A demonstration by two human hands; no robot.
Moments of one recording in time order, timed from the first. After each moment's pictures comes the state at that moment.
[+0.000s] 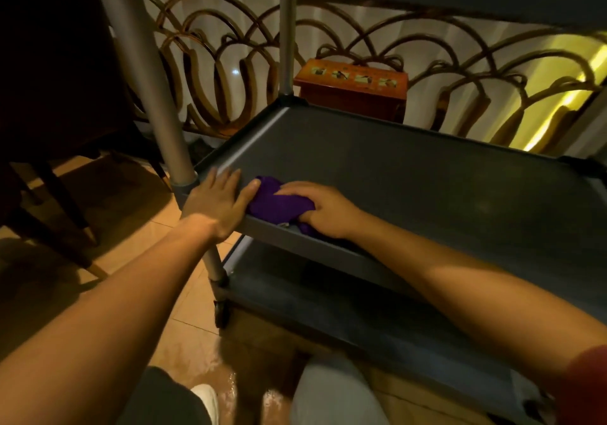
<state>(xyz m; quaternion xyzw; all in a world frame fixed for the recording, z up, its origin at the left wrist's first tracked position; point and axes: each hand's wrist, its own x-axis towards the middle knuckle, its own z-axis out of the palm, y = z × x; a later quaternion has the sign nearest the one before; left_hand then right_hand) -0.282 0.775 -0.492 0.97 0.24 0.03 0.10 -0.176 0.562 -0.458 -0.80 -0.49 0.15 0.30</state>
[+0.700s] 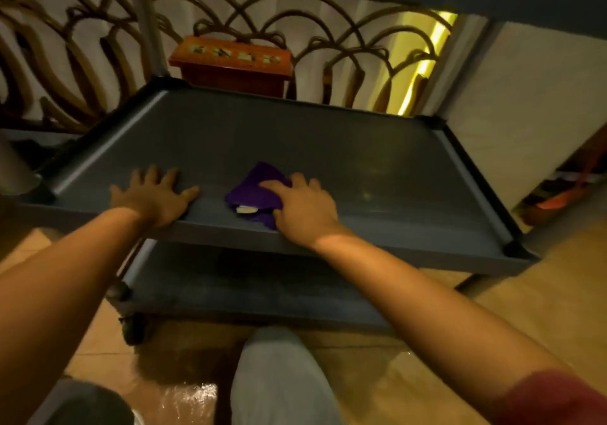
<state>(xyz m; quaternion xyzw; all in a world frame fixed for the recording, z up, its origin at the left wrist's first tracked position) -0.220 0.710 -0.493 0.96 0.24 -0.09 0.07 -0.191 0.433 -0.468 -0.96 -0.27 -0.03 0.07</state>
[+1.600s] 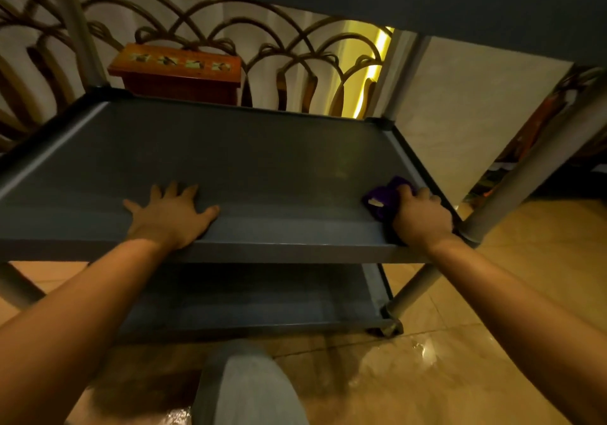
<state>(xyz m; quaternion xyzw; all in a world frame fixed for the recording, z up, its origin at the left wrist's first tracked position) -0.200 0.601 -0.491 0.99 0.13 -0.02 0.09 -0.162 0.182 -0.454 -1.00 0.05 -0.04 -0.03</state>
